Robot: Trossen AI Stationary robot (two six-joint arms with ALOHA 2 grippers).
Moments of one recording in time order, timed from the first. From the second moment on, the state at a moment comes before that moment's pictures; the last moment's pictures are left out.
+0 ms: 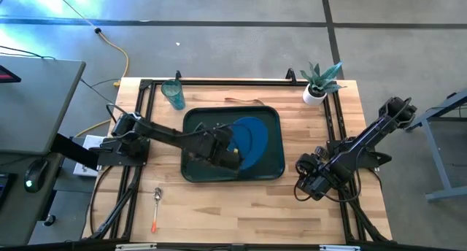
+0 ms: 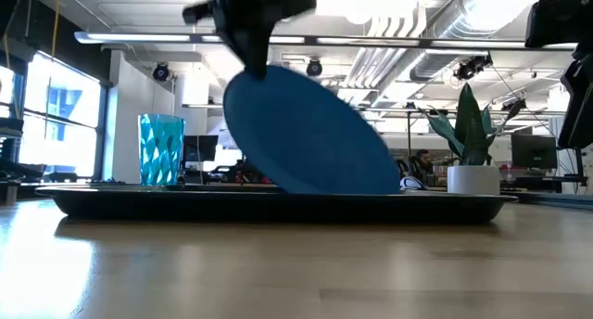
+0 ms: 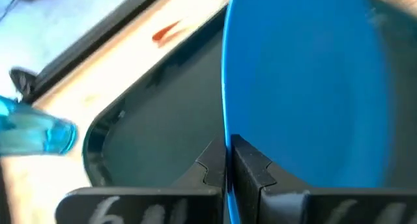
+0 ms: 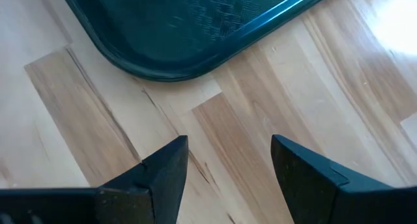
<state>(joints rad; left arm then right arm) -0.24 1.93 1.71 -1.30 -0.72 -1.07 0.75 1.29 0.76 -0.95 0.47 1.25</state>
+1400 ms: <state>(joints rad) -0.01 1.92 1.29 -1.06 -0.66 -0.93 0.75 1.35 0.76 -0.88 0.72 1.28</state>
